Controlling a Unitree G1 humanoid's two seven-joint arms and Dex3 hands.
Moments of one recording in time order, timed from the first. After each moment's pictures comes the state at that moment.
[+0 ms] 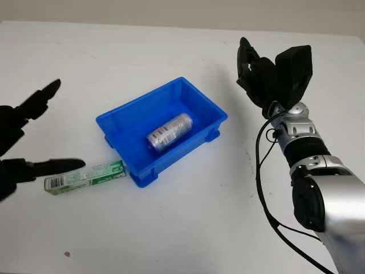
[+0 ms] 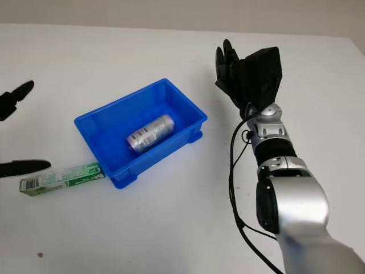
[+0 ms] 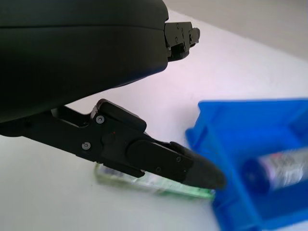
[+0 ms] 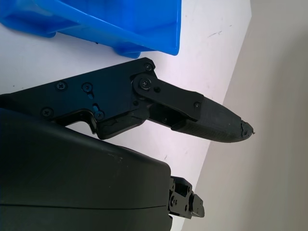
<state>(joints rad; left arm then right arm) 0.28 0.95 0.62 -0.90 0.21 0.72 -0.73 -1.07 -0.33 -0.14 1.14 0.06 -0.10 0.29</state>
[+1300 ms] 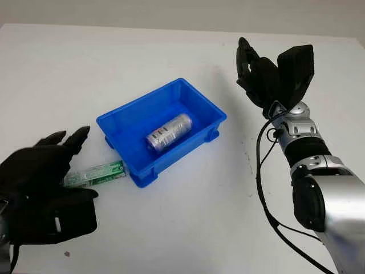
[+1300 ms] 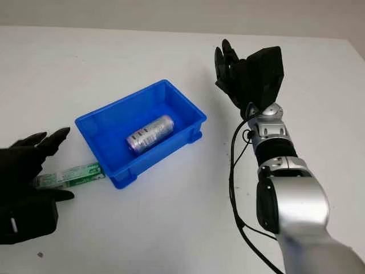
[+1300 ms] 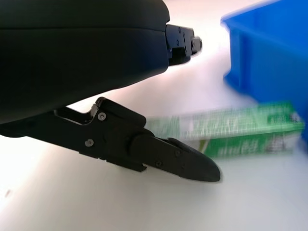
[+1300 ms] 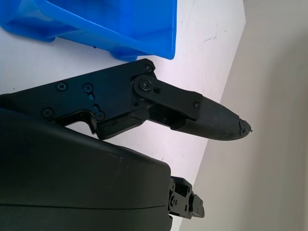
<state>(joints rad) 0.15 0.82 0.08 -0.63 0.85 0.42 -0.40 -1.07 -0.33 -0.15 1.14 0.06 -0.10 0.32</state>
